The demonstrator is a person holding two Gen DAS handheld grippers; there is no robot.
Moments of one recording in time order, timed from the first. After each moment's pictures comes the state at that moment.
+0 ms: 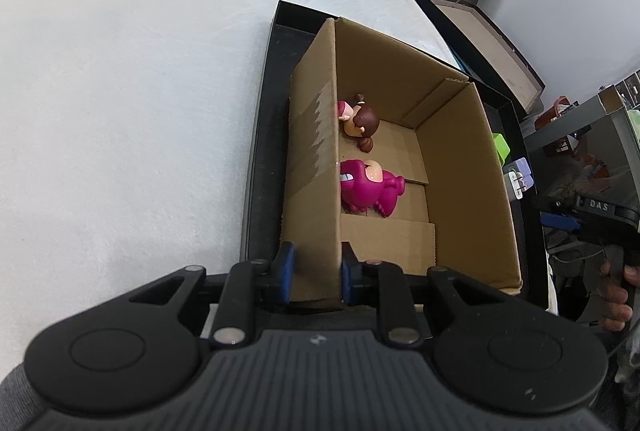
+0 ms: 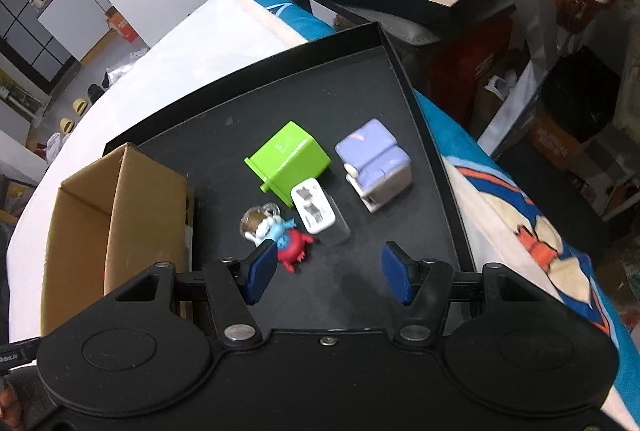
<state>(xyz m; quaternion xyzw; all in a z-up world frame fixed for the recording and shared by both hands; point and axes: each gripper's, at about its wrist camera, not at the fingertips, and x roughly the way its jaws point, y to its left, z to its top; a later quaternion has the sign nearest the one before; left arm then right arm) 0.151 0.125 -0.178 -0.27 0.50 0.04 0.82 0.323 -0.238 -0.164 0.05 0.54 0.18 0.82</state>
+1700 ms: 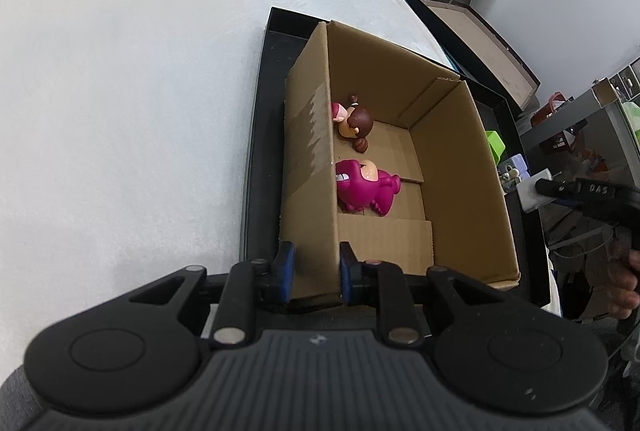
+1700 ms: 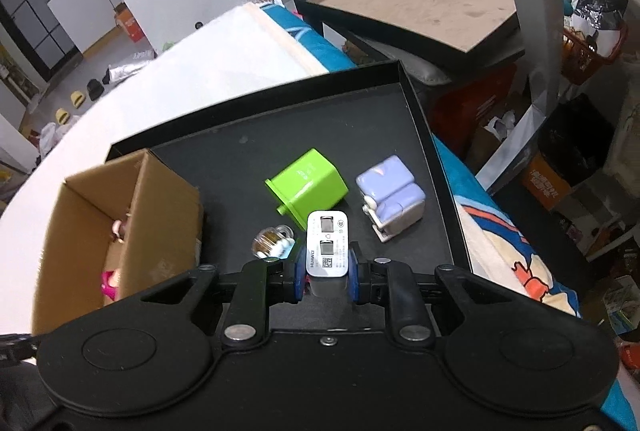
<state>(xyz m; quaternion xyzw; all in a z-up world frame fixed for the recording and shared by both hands) 0.146 0.120 -0.174 -0.26 0.50 0.04 0.83 0.320 -0.217 -0.140 0.01 0.50 0.18 0.85</state>
